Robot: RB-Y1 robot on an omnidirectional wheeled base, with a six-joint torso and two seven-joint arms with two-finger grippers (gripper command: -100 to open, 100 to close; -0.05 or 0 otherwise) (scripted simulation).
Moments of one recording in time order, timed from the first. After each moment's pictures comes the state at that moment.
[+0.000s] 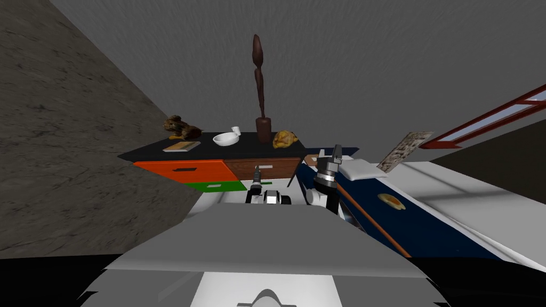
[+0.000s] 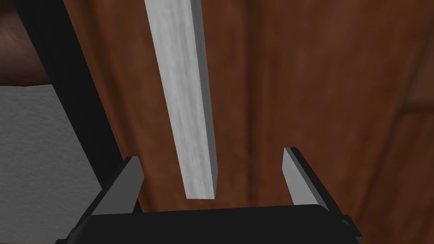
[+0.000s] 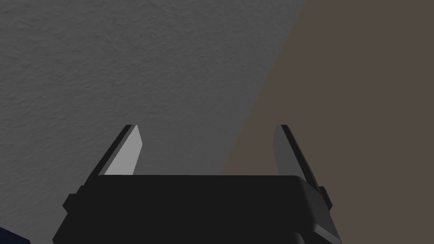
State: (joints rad) left arm 0.25 -0.04 -0.38 -1.32 0.56 -0.67 -0.62; right arm 0.47 0.04 -0.03 -2.23 -0.09 -0.53 0.10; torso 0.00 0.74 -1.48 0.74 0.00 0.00
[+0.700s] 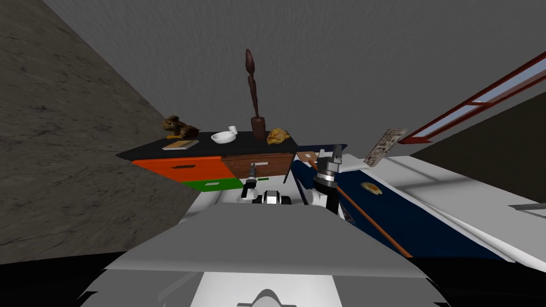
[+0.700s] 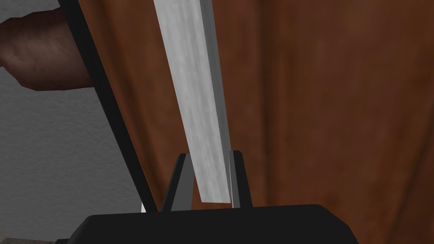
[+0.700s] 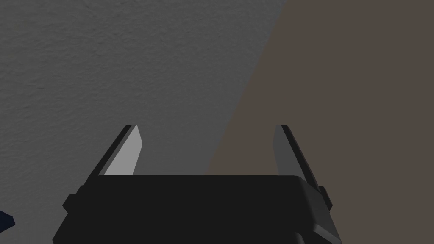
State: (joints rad) left arm 0.09 0.03 -0.24 -1.17 0.46 -0.69 -0.48; right arm 0.47 0.04 -0.03 -2.23 -0.09 -0.53 0.10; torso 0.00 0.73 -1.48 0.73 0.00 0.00
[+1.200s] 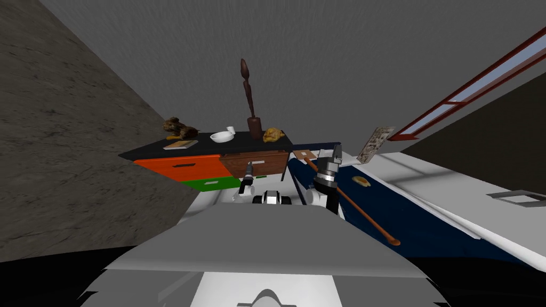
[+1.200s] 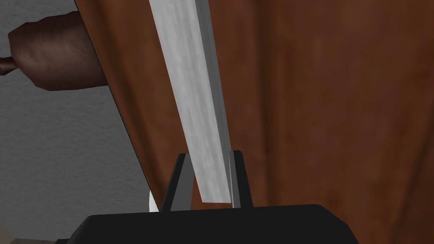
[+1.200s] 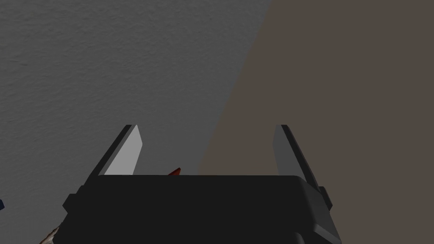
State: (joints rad) left arm 0.00 0.06 -0.14 -1.05 0.40 -0.69 -0.37; right arm 0.47 0.04 -0.03 -2.23 -0.09 -0.53 0.10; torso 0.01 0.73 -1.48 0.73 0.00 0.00
